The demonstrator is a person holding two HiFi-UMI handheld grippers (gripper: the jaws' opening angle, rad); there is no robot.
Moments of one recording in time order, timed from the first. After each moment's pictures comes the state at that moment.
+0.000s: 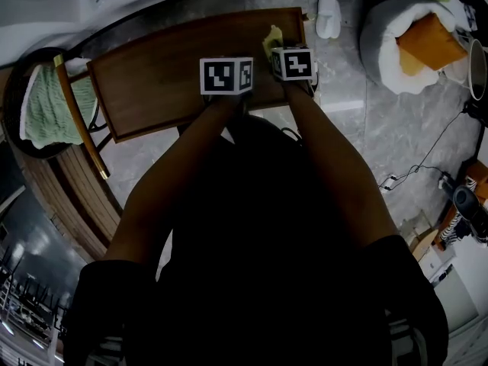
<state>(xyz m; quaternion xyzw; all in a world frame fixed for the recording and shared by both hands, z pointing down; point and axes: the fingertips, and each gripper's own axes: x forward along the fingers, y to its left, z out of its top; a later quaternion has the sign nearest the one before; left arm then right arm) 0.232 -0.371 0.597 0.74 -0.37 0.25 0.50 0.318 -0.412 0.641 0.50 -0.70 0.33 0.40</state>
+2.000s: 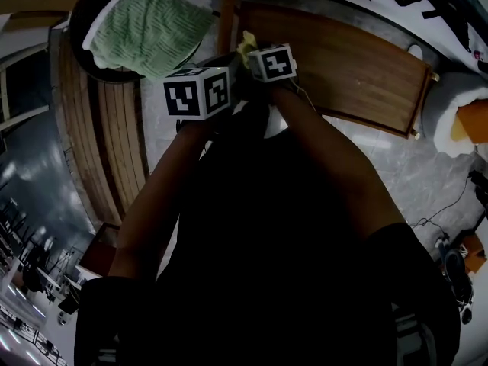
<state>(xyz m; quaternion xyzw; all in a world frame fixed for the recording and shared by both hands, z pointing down) -0.202 -0.295 0.523 0.68 -0.51 0.18 0.50 -0.190 -0.330 0.665 0.27 -0.82 0.34 0.37</state>
